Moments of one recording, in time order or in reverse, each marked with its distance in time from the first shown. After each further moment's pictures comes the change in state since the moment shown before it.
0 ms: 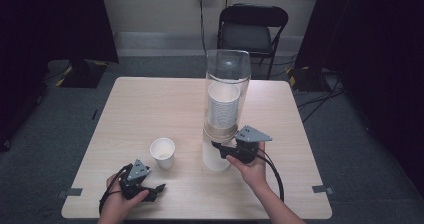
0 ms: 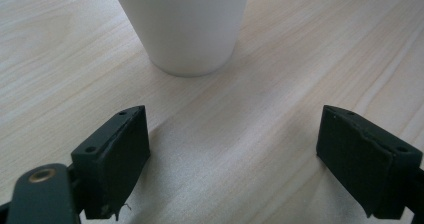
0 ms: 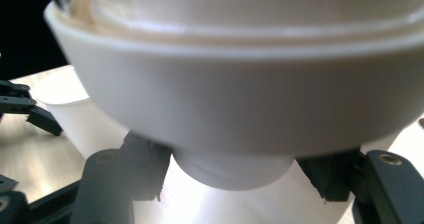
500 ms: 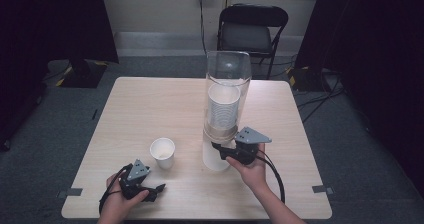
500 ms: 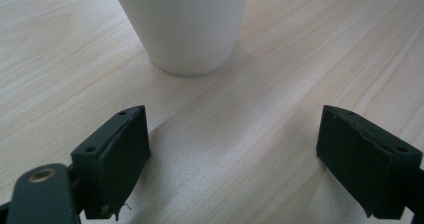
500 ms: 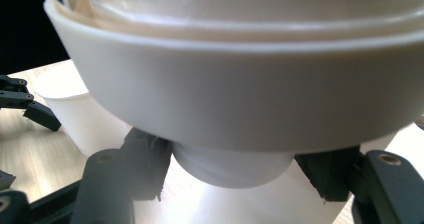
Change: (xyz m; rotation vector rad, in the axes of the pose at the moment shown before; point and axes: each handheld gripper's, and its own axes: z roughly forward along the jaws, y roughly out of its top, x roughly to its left) left arm 0.000 0.000 0.000 0.000 0.000 0.000; right arm 0.003 -0.001 -0.001 0.011 -0.010 -0.013
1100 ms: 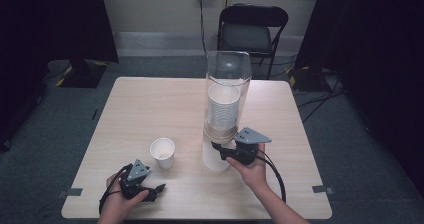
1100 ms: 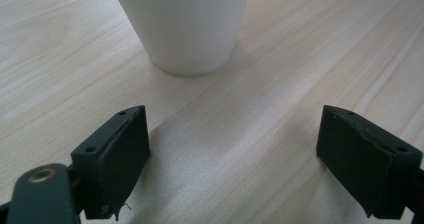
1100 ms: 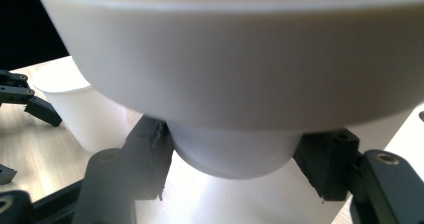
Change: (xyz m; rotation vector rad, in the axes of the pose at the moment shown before) left arm 0.000 0.000 0.000 0.000 0.000 0.000; right arm -0.002 -0.004 0.001 0.011 0.009 0.006
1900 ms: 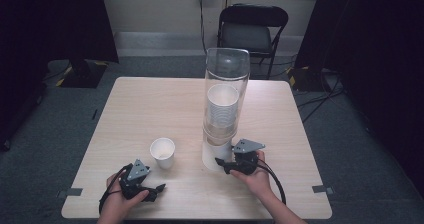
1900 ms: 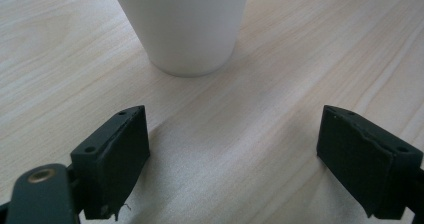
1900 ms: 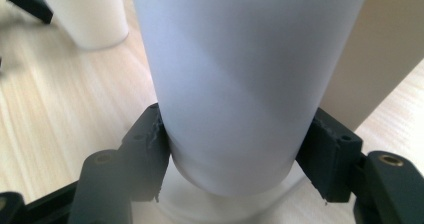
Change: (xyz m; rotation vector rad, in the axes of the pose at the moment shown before) left arm 0.000 0.000 0.000 0.002 -0.001 0.002; right arm -0.004 -0.046 0.003 0.249 0.065 -0.030
